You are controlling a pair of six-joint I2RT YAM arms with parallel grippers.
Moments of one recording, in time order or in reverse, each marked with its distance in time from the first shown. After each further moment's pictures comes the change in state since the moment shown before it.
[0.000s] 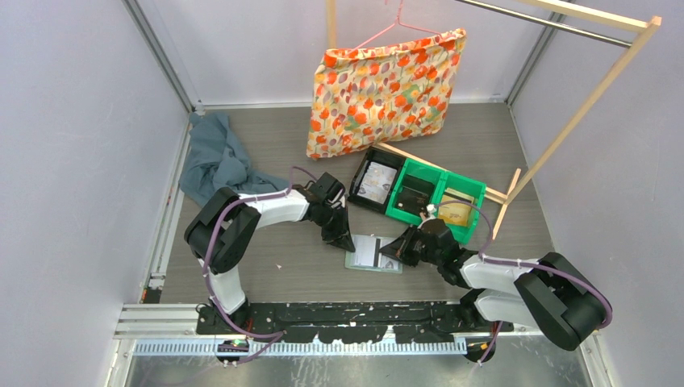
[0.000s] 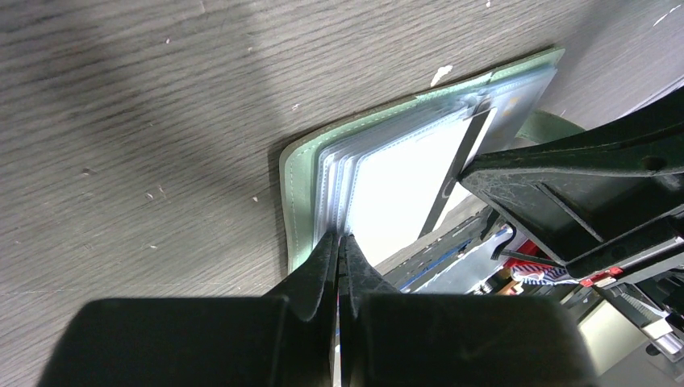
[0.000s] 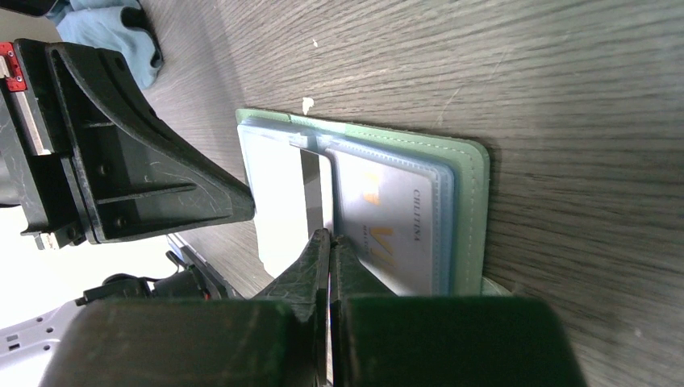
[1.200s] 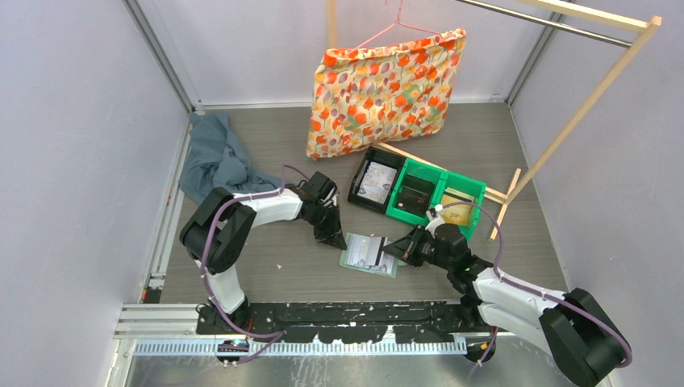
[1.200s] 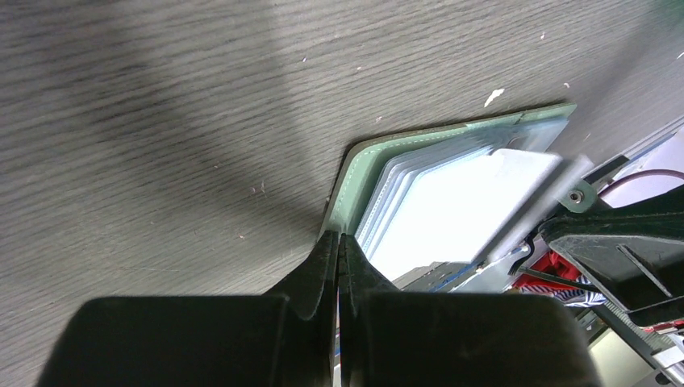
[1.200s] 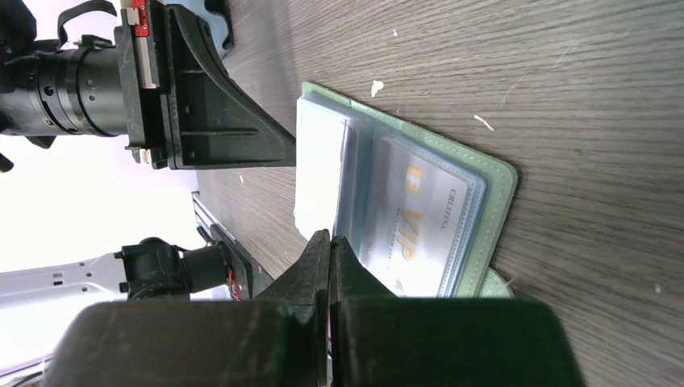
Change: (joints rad) left arm 0.061 -0.021 -0.036 -0.010 -0.043 0.035; right arm -0.042 -0.278 -0.069 -0.061 -0.074 -0.034
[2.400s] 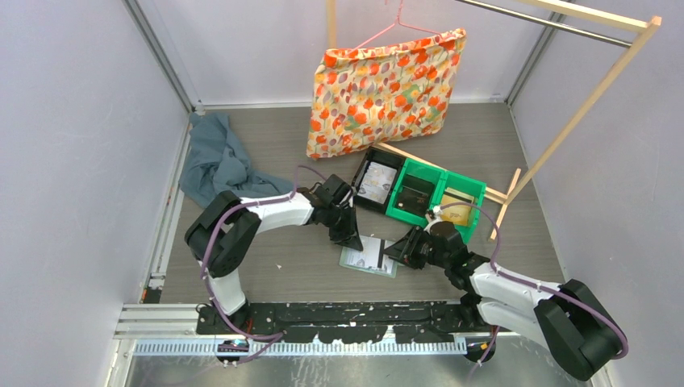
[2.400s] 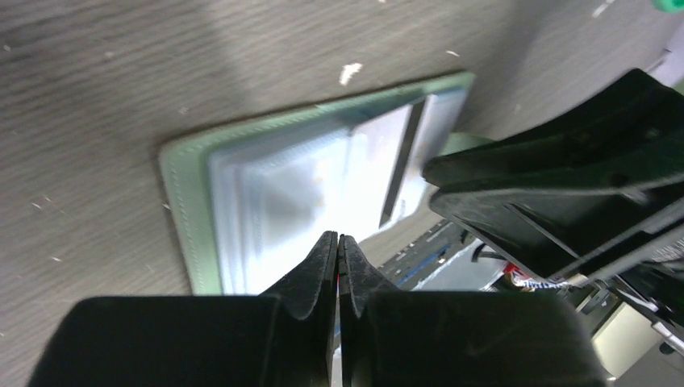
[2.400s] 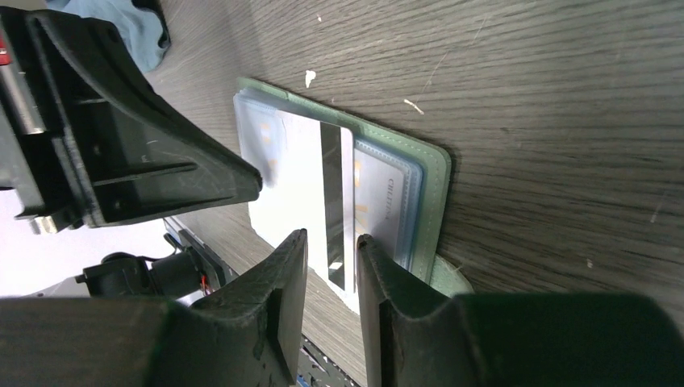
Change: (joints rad) left arm -0.119 -0.015 0.046 0.081 0.014 -0.081; right arm -0.002 0.082 0.040 -0.089 0.016 -0.016
